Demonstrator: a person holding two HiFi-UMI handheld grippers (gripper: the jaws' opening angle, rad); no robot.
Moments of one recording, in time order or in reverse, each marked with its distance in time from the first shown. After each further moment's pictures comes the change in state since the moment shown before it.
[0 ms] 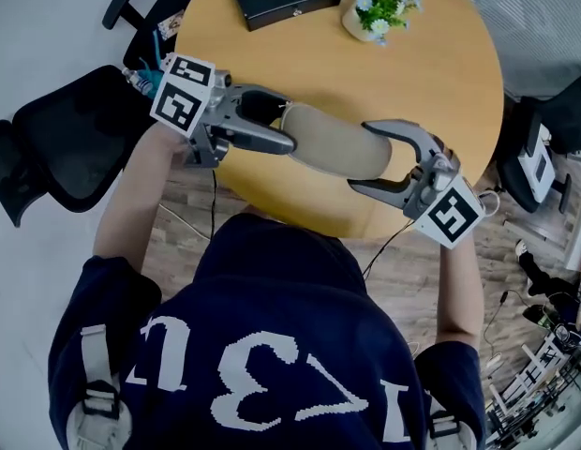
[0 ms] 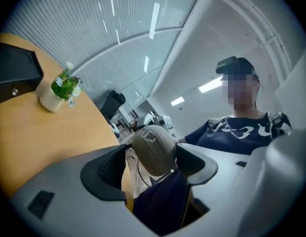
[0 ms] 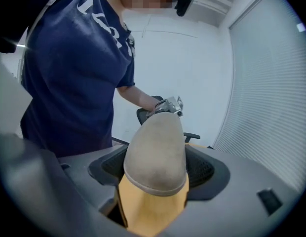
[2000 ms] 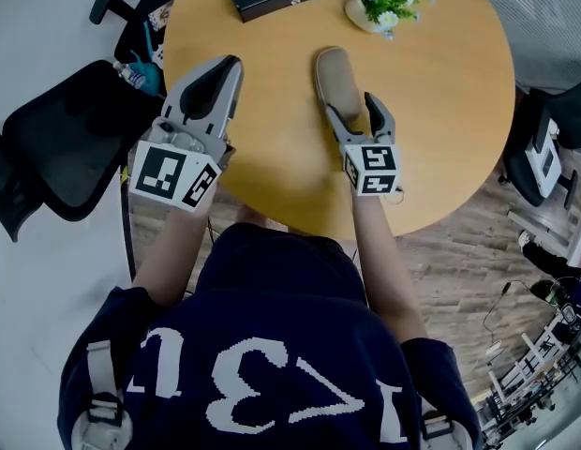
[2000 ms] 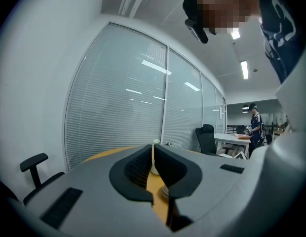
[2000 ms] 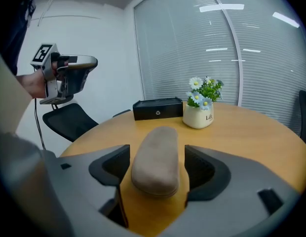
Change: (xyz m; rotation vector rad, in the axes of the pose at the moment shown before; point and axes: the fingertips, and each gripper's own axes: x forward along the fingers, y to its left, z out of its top) left arm -0.117 0.041 0.055 0.612 -0.507 1.179; right arm 0.091 -0.087 -0.182 0.739 0.059 -0.781
